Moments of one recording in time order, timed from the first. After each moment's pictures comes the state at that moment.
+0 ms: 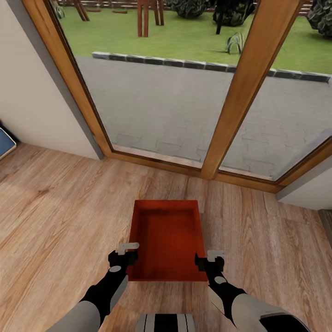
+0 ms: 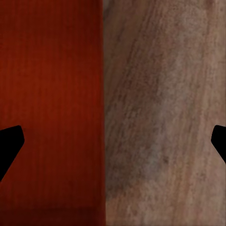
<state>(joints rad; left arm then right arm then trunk) -0.60 -0.11 -0.12 -0.47 0.06 -0.01 0.28 -0.73 0.11 0.07 -0.06 0.00 -0.37 -0.20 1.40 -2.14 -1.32</state>
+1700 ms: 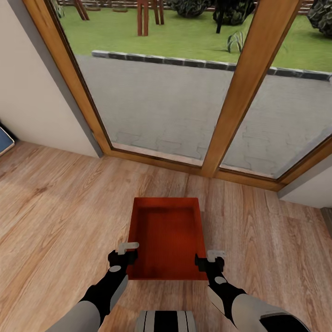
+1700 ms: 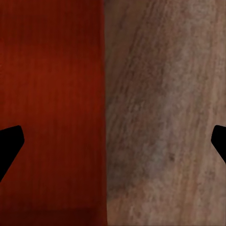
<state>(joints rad) -0.60 -0.11 -0.12 -0.48 0.06 -0.01 0.28 -0.73 0.10 0.07 -0.05 0.00 -0.37 -0.19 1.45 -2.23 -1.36</state>
